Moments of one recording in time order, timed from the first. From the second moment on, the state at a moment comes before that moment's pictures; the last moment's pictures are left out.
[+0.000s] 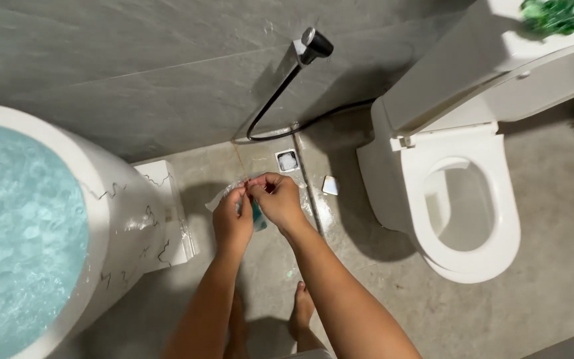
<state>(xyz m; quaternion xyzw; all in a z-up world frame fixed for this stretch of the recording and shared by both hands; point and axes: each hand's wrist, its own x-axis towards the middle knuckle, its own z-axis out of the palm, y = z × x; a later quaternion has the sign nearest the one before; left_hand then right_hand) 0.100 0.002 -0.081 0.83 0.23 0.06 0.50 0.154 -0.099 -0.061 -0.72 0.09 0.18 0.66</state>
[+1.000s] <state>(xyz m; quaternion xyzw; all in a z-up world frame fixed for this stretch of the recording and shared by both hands) 0.245 0.125 -0.455 0.61 0.08 0.02 0.78 0.269 -0.246 -0.646 -0.97 0.02 -0.04 0.24</state>
